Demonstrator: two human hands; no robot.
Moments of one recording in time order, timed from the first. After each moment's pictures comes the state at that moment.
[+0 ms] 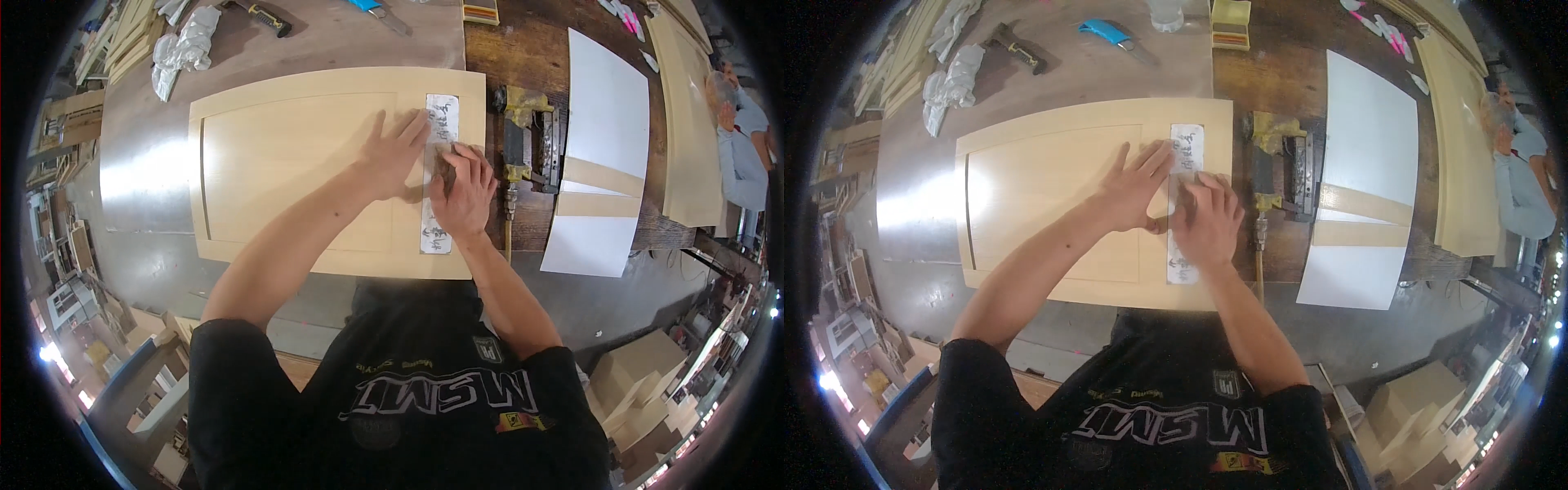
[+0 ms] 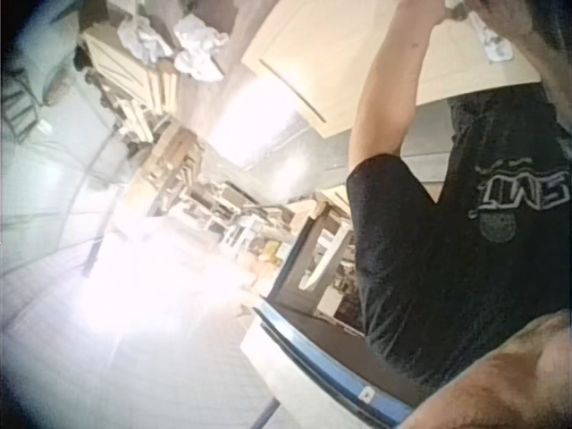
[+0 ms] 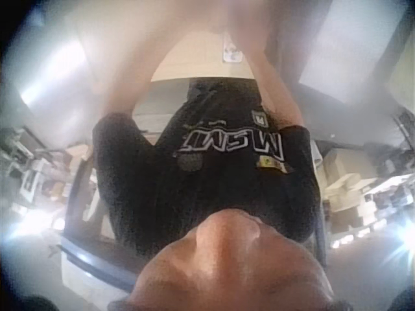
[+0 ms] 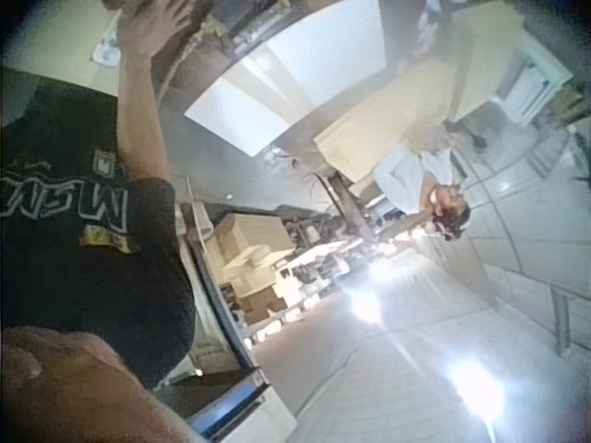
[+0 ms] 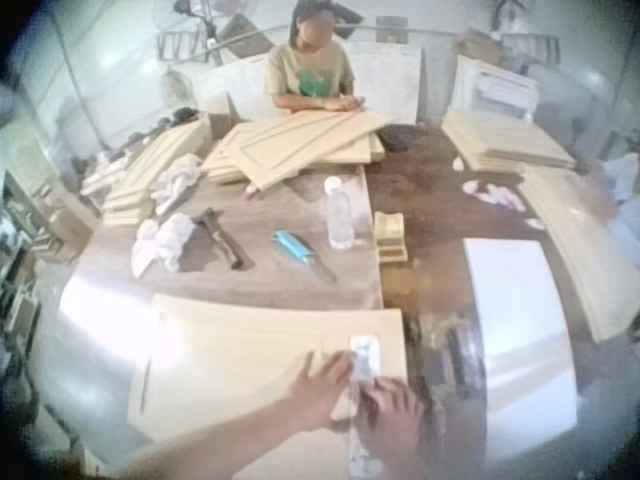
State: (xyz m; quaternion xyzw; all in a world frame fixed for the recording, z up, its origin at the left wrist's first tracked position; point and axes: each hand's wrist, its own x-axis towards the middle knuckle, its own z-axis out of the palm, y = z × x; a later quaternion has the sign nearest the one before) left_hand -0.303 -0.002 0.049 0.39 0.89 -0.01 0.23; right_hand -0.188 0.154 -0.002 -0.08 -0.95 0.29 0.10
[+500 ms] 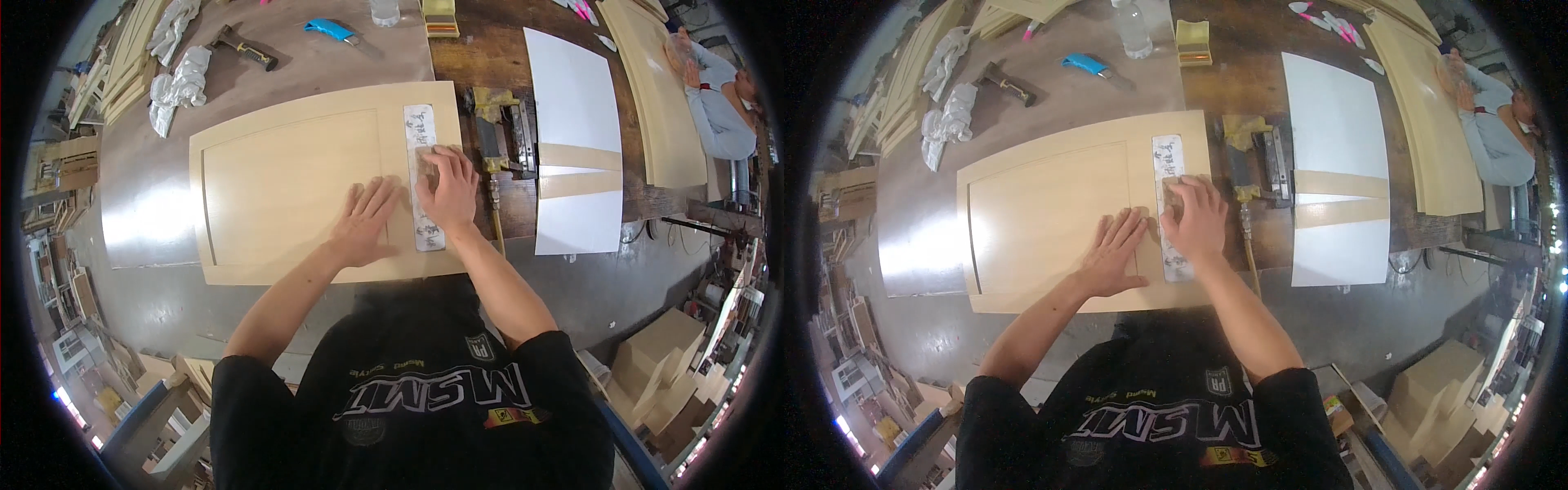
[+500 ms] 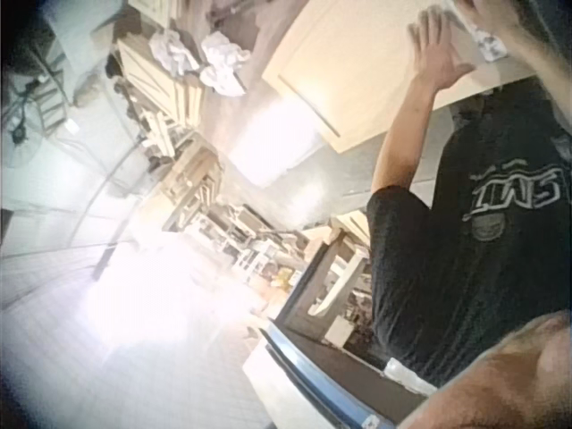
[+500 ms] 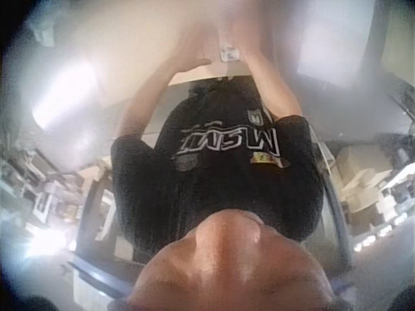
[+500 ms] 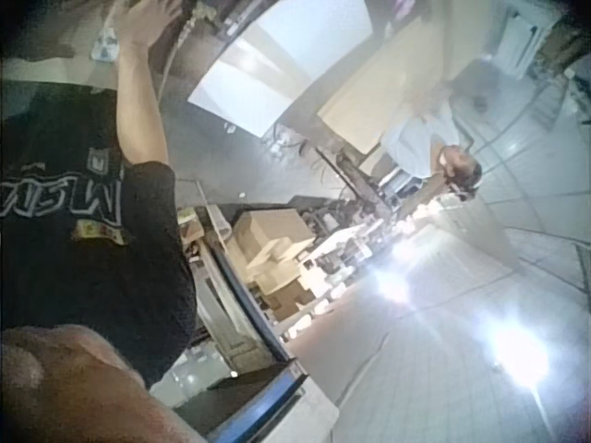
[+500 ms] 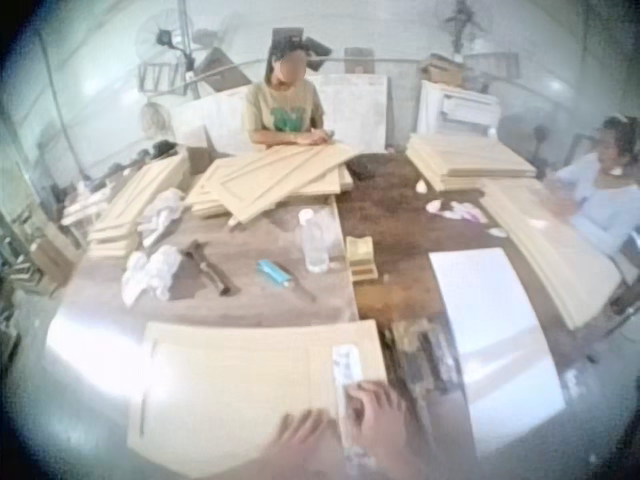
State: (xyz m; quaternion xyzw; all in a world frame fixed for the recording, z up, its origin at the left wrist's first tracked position) left_hand -0.203 -0.075 0.021 0.40 0.87 0.13 0.25; right_hand -0.181 0.149 -0.003 -0.09 -0.94 0.31 0.13
